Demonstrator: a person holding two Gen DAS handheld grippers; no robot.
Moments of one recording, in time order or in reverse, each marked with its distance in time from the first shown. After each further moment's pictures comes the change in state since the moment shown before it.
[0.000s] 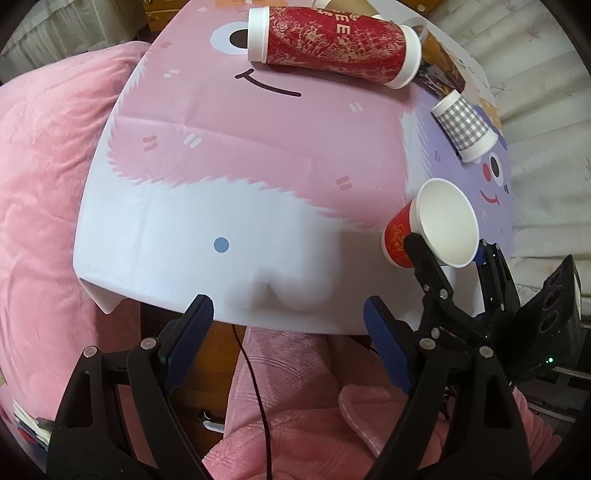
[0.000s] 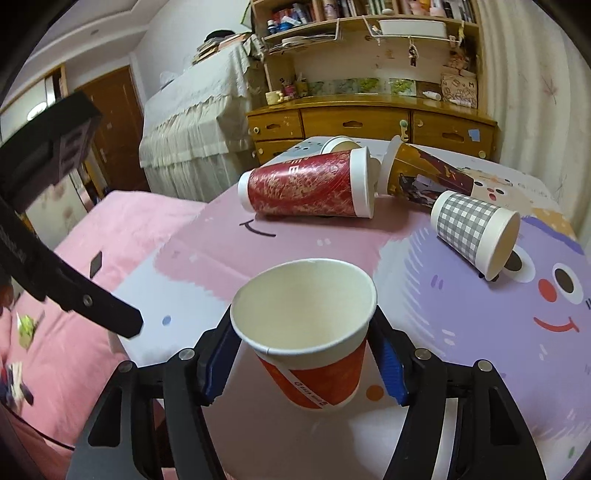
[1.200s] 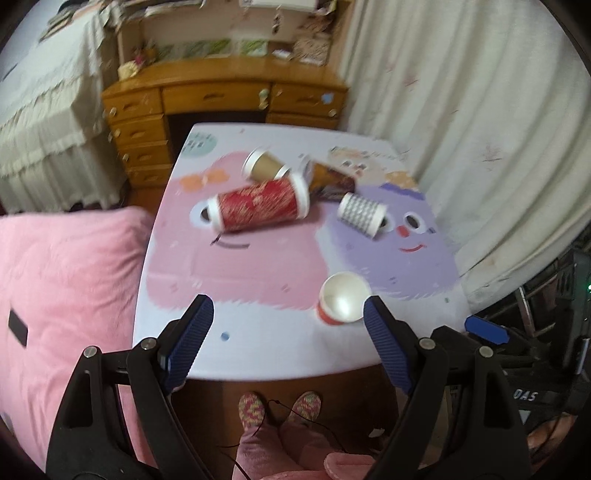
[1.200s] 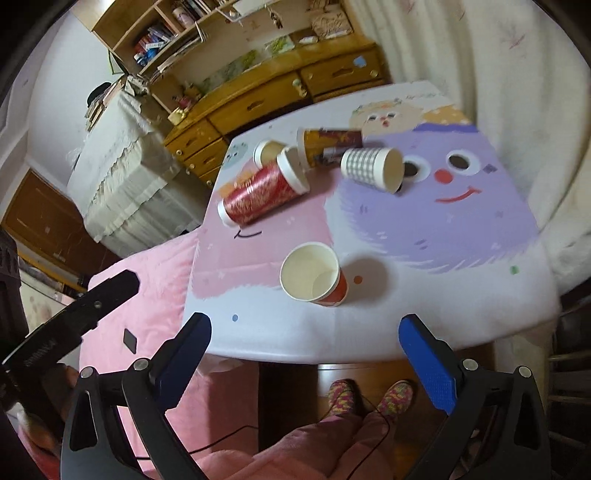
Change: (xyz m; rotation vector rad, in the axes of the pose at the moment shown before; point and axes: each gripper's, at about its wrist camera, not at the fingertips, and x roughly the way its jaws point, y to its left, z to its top) left arm -0.179 -0.060 -0.069 0.315 -0.550 -0.024; right arm -0.209 0.007 0.041 0.551 0.164 -0.122
